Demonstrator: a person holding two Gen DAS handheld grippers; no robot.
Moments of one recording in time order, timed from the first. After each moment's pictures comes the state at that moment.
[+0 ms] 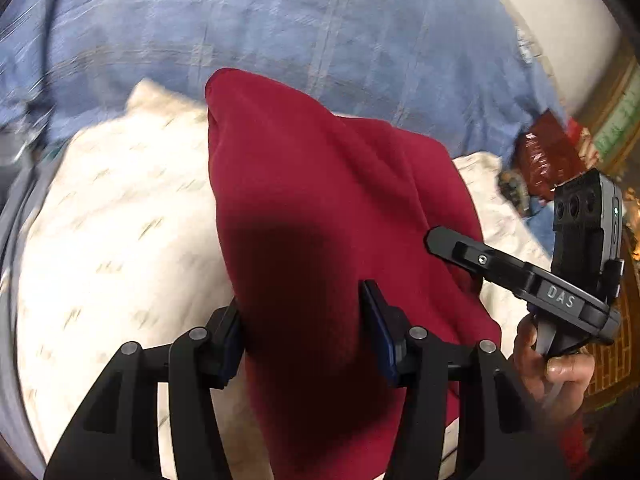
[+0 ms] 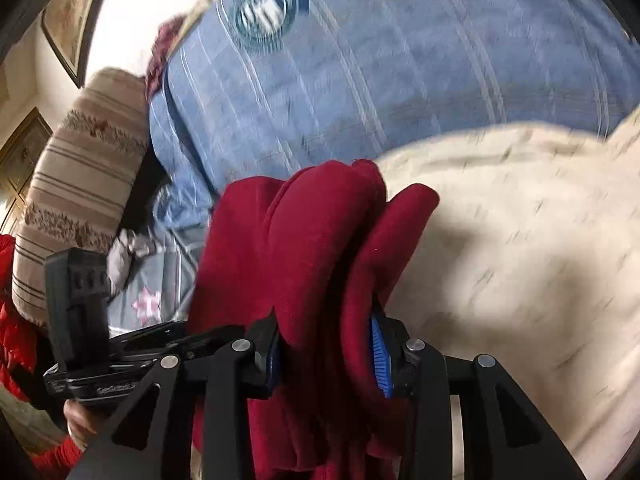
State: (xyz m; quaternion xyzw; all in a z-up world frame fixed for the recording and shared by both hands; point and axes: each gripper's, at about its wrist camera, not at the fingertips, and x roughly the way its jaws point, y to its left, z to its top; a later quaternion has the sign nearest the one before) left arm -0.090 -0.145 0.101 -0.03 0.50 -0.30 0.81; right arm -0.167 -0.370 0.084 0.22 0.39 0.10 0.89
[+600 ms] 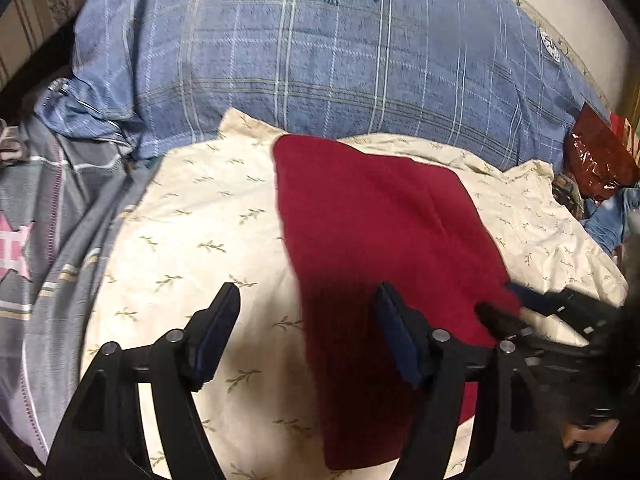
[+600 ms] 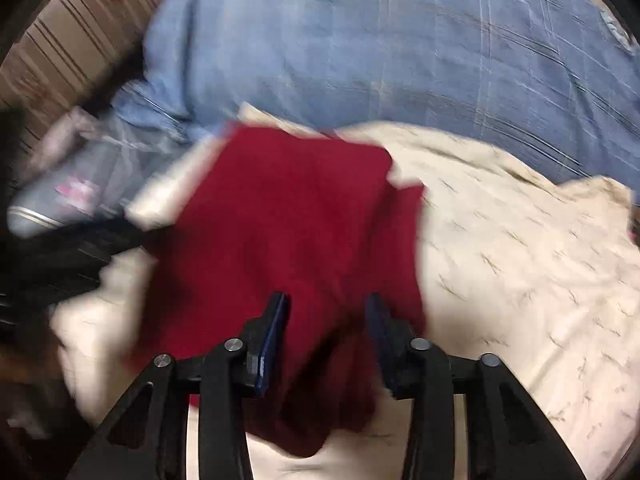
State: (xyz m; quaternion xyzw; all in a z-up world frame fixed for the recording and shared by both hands) left arm -0.137 -0.113 0.110 0.02 0.41 -0.19 0.89; right arm -0.214 -0.289 0.056 0.00 0.42 -0.02 0.91
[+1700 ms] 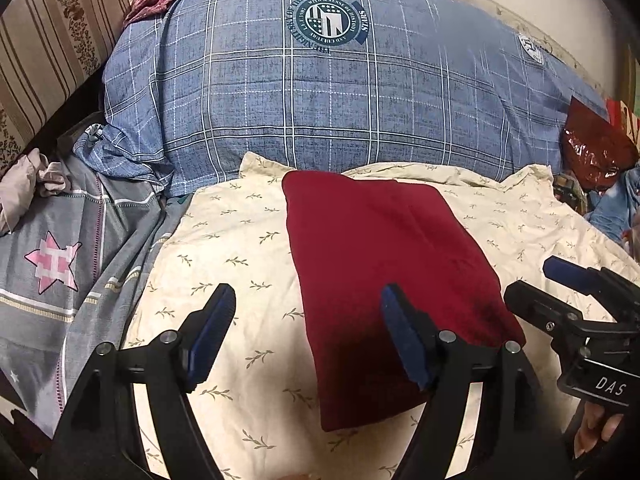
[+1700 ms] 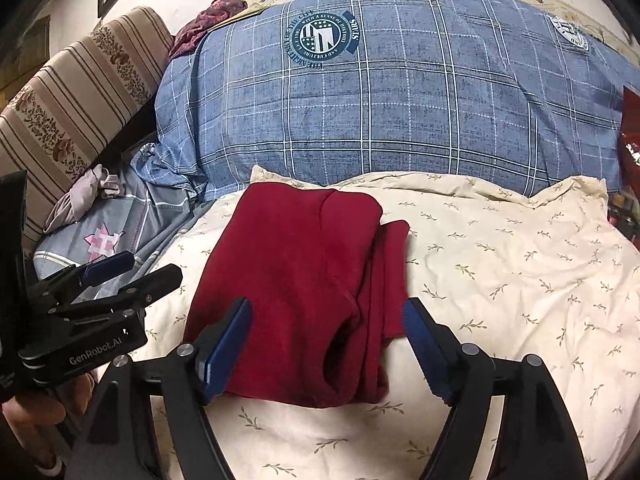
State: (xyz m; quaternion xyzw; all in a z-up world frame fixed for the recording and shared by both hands) left arm -0.190 -0.114 0.131 0.06 0.33 -0.16 0.93; right arm -0.267 -0.279 0.103 0.04 0.33 -0.02 0.94
